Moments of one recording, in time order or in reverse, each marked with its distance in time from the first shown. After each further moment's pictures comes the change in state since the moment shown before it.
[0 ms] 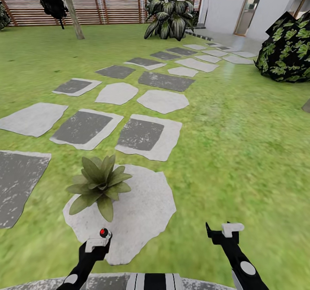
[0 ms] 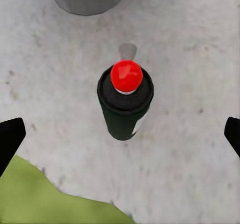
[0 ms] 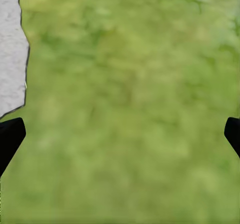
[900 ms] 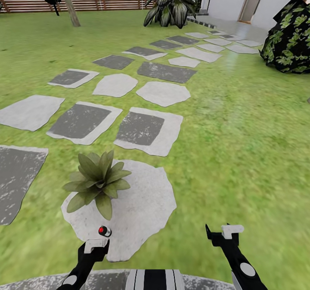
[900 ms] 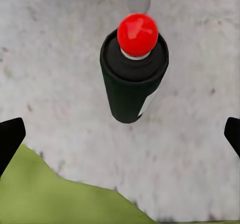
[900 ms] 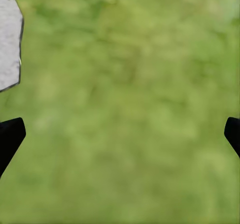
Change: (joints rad) left arm 0.002 0.004 0.001 0.009 0.004 -0.005 0.003; right arm 0.000 0.002 0.000 0.018 -0.001 -0.001 0.000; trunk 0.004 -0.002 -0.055
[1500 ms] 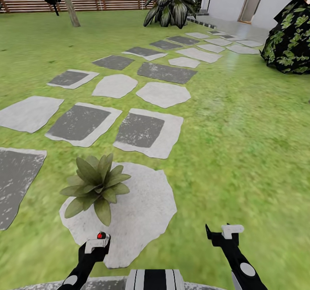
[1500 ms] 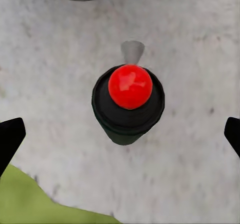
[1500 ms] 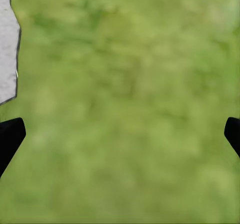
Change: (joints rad) left arm 0.000 -0.003 -0.001 0.000 -0.004 0.000 0.000; right arm 0.000 0.000 0.000 0.000 0.000 0.000 0.000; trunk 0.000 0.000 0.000
